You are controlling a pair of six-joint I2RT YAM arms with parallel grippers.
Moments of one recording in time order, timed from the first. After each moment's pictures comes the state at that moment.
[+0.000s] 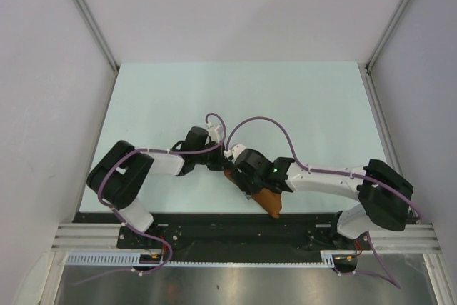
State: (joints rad) left arm -0.57 1.65 0.60 0.34 0.50 -0.58; right arm 1.09 1.46 0.89 -0.40 0.14 0.26
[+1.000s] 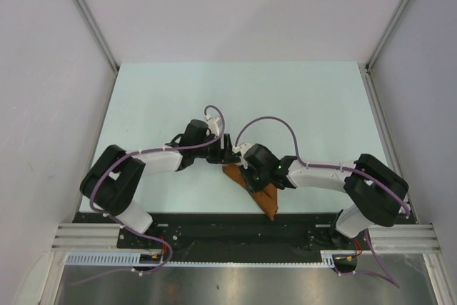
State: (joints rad) left arm -0.56 1.61 0.68 0.21 0.45 -0.54; right arm 0.99 1.56 0.78 -0.21 -0.01 0.28
